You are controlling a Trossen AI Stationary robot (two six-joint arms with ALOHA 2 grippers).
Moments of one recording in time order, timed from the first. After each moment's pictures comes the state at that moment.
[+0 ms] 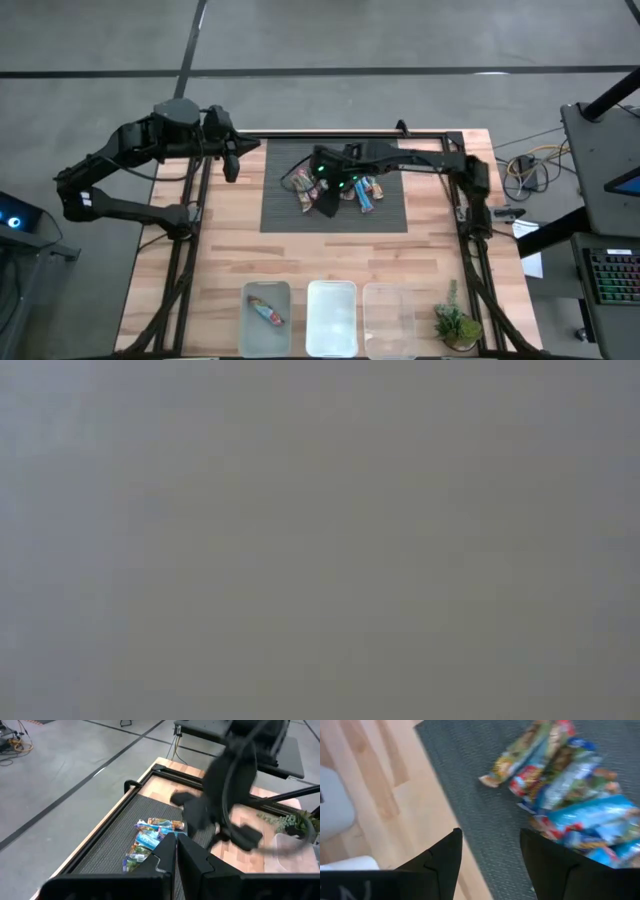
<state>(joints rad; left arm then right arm) 0.31 1.00 1.45 -0.85 -0.04 -0.13 -0.15 1.95 1.88 -1.08 -0.02 0.37</state>
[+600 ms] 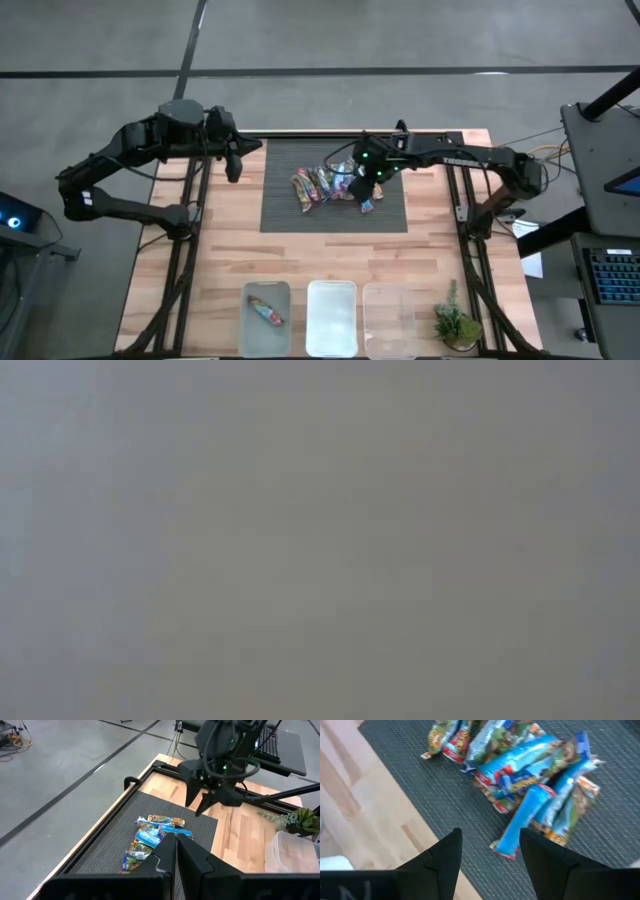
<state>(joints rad) 0.31 1.02 1.45 -0.85 -0.04 -0.14 -0.28 1.58 1.38 -0.92 0.00 0.46</state>
